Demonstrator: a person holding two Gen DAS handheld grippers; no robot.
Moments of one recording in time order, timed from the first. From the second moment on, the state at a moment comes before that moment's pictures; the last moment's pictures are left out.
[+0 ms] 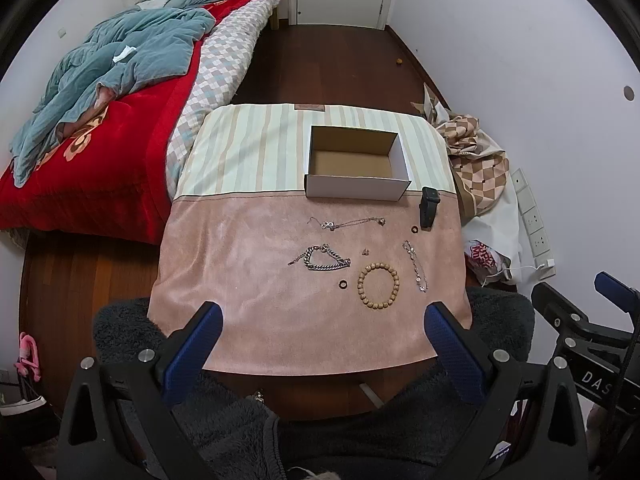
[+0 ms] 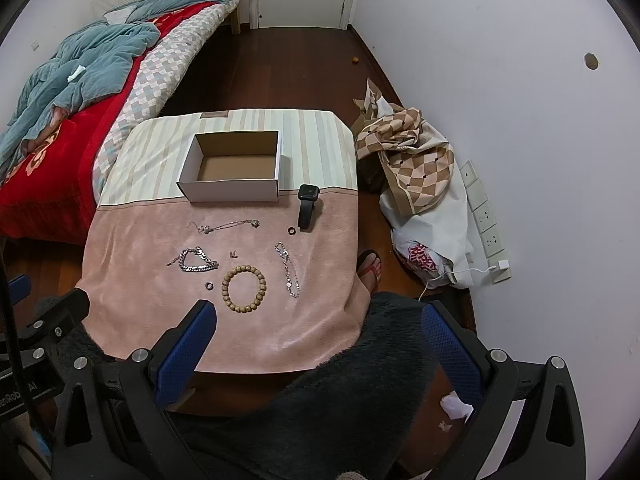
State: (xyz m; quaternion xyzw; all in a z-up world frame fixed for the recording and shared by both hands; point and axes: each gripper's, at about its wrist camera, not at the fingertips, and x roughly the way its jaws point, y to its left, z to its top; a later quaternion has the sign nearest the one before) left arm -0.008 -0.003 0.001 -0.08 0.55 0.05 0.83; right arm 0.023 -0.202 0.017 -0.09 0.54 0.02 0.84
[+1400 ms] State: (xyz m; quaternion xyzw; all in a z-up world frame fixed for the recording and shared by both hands) left arm -0.006 -0.004 0.009 -0.08 0.55 0.05 0.83; right arm 0.021 -0.204 0.030 -0.09 0.53 0.02 0.84
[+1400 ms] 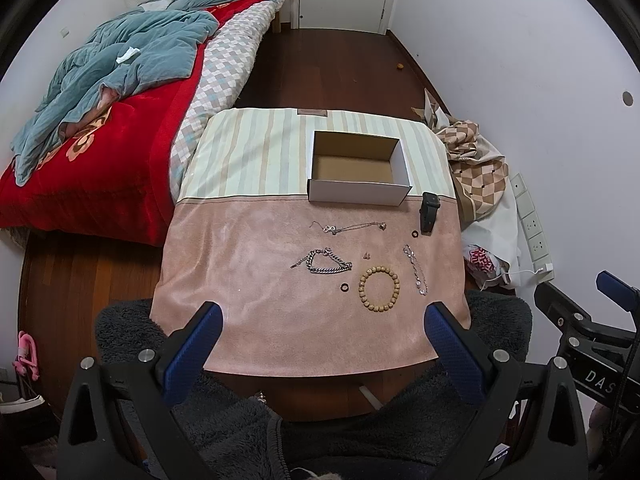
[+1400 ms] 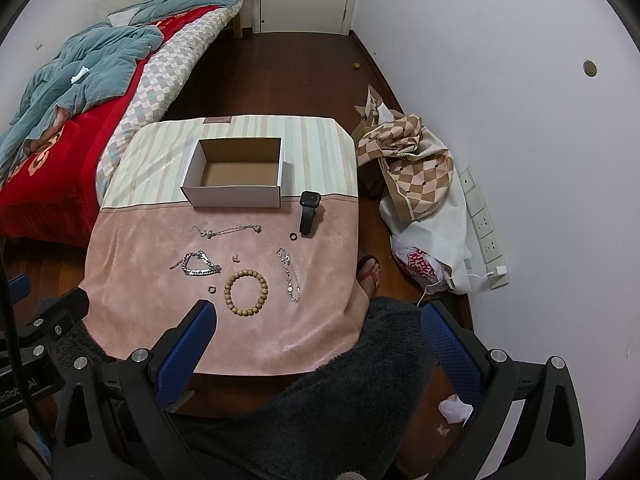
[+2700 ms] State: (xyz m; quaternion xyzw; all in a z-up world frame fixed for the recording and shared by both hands) left arm 0.030 0.012 -0.018 -0.05 0.52 0.10 0.85; right arm 0.051 -0.218 0.006 -0.06 0.51 0.01 0.86
